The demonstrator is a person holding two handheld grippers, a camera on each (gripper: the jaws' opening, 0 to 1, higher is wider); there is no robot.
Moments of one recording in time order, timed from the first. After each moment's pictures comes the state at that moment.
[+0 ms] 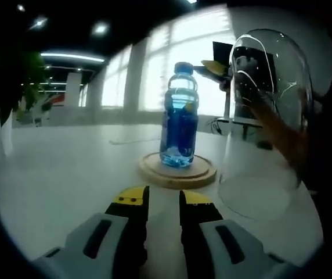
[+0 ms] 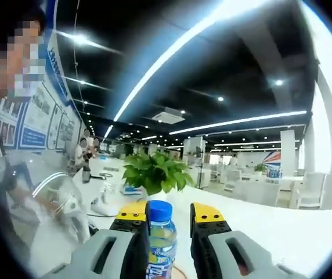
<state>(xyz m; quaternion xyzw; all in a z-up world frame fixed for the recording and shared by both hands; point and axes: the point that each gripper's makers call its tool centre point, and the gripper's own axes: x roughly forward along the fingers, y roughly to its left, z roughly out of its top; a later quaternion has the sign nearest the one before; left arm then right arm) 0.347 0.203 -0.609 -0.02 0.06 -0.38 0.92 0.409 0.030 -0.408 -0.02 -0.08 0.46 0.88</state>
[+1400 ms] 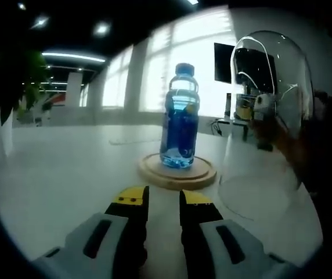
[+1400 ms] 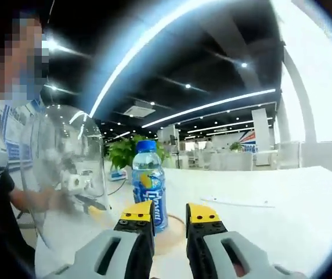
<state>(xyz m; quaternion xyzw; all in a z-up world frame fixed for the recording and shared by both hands) 0.345 0.198 -0.606 -0.02 0.06 -0.38 0.92 0.363 -0.058 -0.514 0.03 -0.02 0.37 0.93</state>
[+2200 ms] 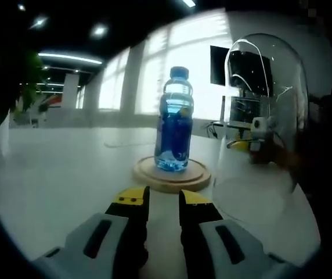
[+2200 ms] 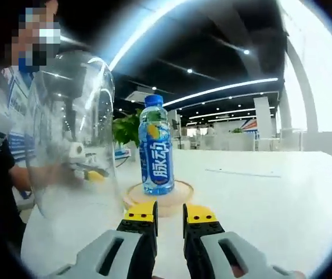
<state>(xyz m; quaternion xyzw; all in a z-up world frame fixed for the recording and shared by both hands) 0.346 0.198 -0.604 -0.03 0.05 -0.40 0.92 0.345 -0.047 -0.594 0.00 0.04 0.39 0.92</state>
